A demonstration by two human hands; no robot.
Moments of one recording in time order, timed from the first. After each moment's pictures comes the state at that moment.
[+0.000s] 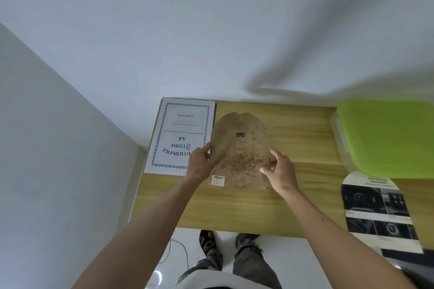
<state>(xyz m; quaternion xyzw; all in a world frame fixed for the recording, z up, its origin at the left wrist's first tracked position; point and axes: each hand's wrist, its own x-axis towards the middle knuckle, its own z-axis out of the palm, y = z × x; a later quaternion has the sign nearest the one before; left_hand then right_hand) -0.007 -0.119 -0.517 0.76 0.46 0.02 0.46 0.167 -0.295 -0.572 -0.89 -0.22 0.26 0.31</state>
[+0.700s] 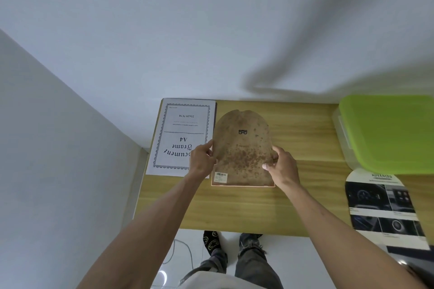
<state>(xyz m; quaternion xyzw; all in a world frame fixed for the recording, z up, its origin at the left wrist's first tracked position) 0.003 -0.105 -0.540 0.72 0.49 0.04 0.48 0.172 -0.285 -0.567 -0.90 -0.21 0.26 0.29</state>
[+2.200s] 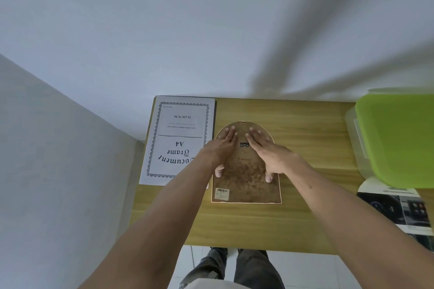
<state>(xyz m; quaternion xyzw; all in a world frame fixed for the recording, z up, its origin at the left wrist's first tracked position) 0.082 -0.064 -0.553 0.92 0.16 -0.33 0.13 0.213 -0.200 -0.531 -0.74 -0.55 0.35 -0.17</state>
